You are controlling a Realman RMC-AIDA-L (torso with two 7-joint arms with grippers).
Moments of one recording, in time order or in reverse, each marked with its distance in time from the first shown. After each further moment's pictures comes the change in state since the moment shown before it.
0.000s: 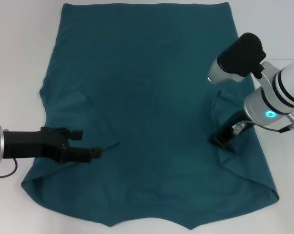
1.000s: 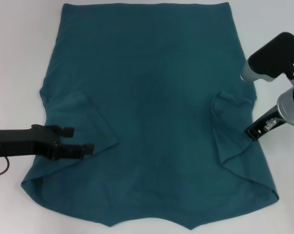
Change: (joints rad) left arm 0.013 0.003 -0.029 0.020 0.006 -0.004 0.000; right arm -0.103 -0.009 0.030 -0.075 -0.170 0.078 0.082
